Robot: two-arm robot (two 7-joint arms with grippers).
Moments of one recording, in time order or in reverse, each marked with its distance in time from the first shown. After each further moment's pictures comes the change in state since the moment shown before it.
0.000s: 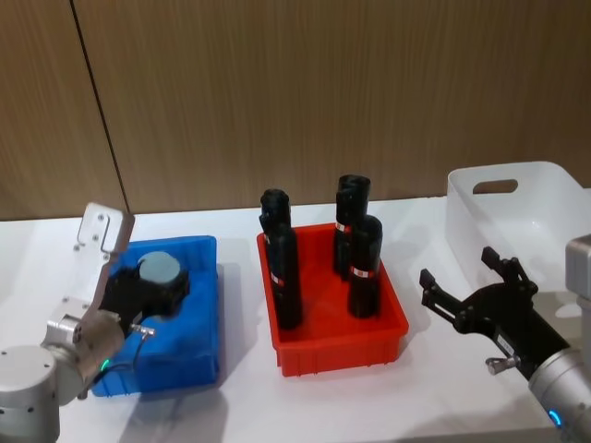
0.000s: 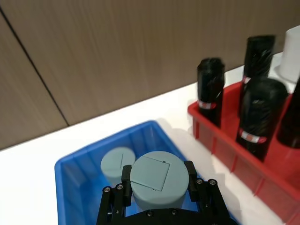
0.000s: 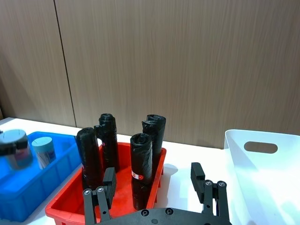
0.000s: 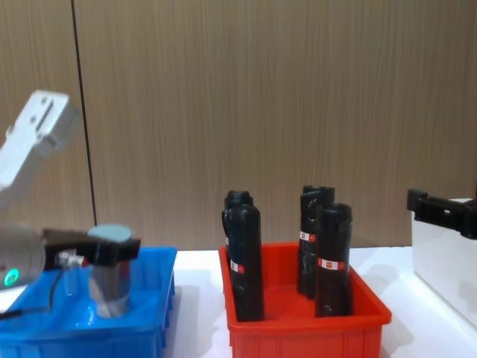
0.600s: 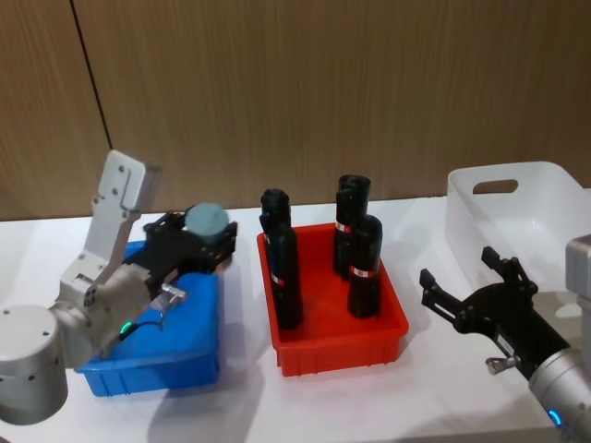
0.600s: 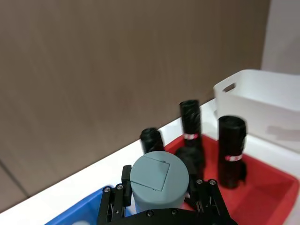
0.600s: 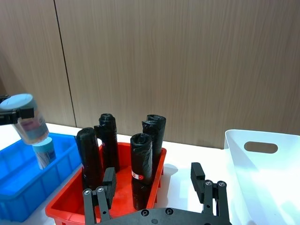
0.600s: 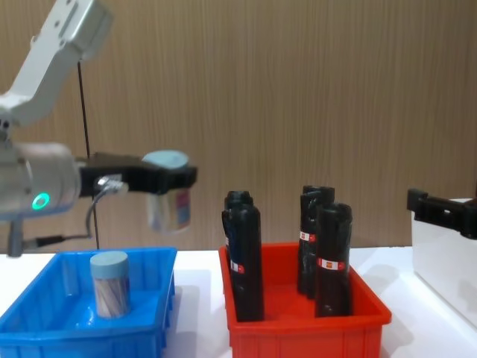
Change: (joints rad) left arm -0.015 0.002 0.003 -0.163 0.004 -0.005 -0.160; right arm 0.000 0.000 0.000 0.000 0.000 0.000 0.000
